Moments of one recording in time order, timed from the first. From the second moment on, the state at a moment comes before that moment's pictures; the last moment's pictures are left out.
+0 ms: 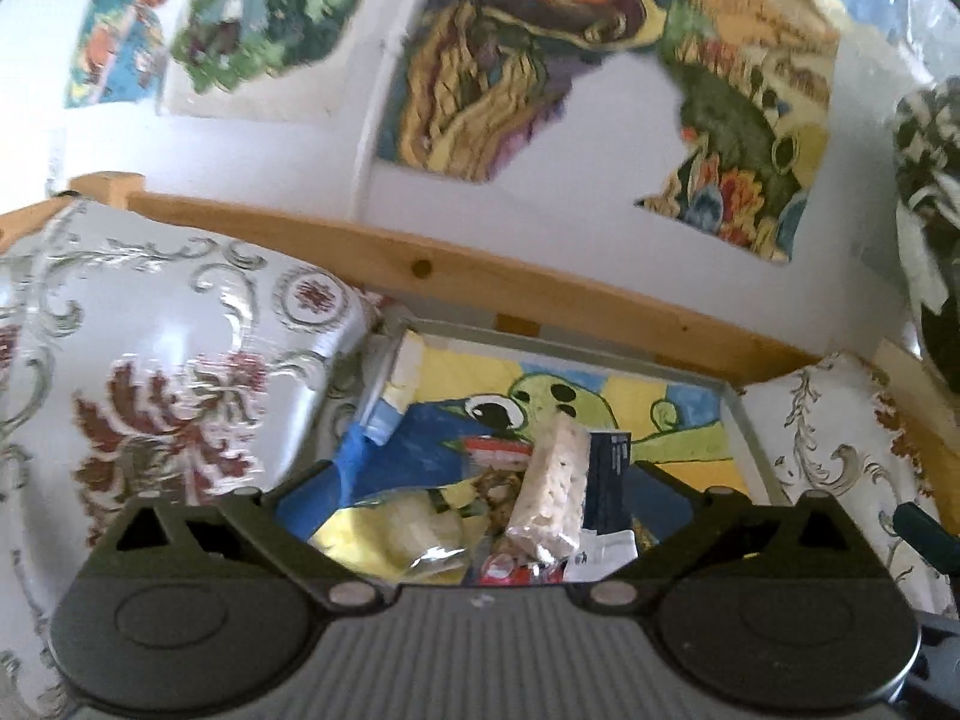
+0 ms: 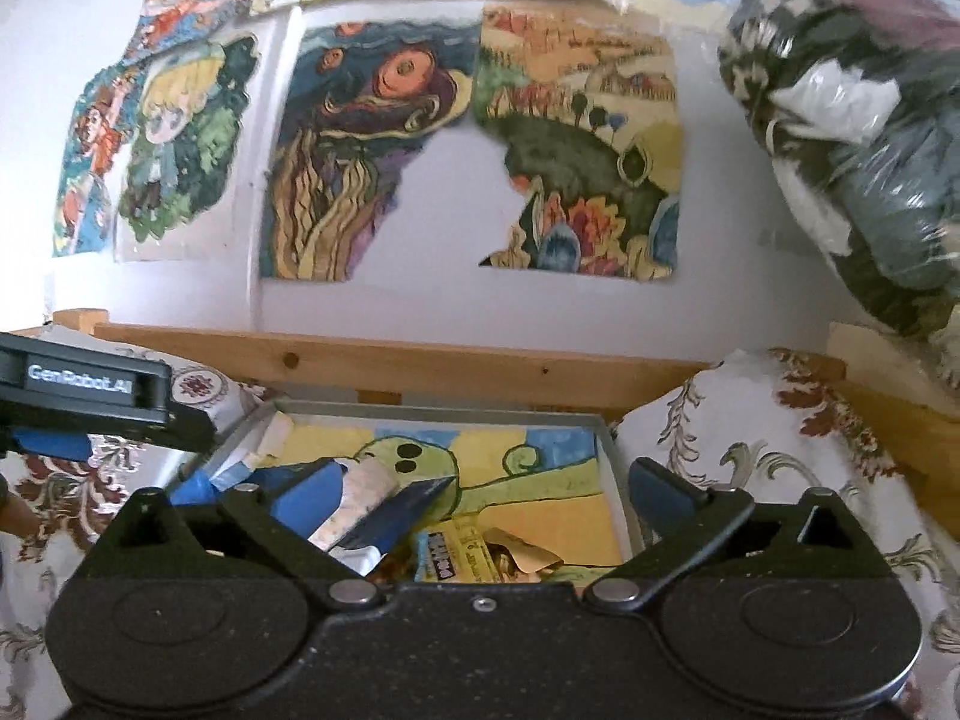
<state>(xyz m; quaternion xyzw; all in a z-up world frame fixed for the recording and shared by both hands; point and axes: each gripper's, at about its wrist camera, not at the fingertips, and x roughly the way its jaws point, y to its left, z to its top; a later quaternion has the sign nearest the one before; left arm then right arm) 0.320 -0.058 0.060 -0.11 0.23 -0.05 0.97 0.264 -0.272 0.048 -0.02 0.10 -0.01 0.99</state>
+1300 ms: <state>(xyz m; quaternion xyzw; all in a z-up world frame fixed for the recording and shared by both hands) 0.122 -0.007 0.017 -0.04 0.21 -0.03 0.98 0.066 -0.249 0.032 0.01 0.18 -0.05 0.98</state>
